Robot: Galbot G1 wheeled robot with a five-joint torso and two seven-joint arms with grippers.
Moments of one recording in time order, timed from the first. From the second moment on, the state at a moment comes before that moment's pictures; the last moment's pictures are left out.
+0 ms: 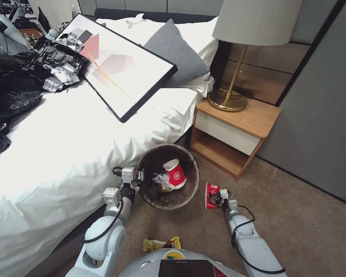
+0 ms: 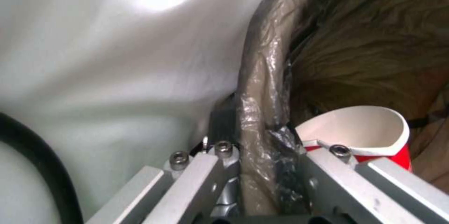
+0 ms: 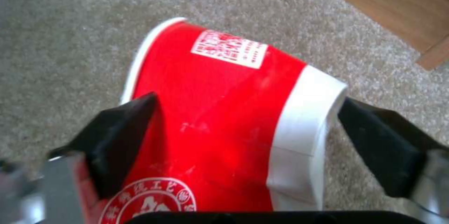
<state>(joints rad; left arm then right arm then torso) 1.57 -1.41 -0.38 -2.24 -0.24 0.36 -0.07 -1.14 1.34 0.51 1.11 0.03 -0.06 -0.11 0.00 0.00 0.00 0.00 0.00</state>
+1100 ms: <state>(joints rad) 1.56 -1.41 -0.38 -2.24 -0.25 0.37 -0.08 -1.25 1.35 0.53 1.22 0.03 0.00 -0.07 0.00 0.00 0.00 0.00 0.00</state>
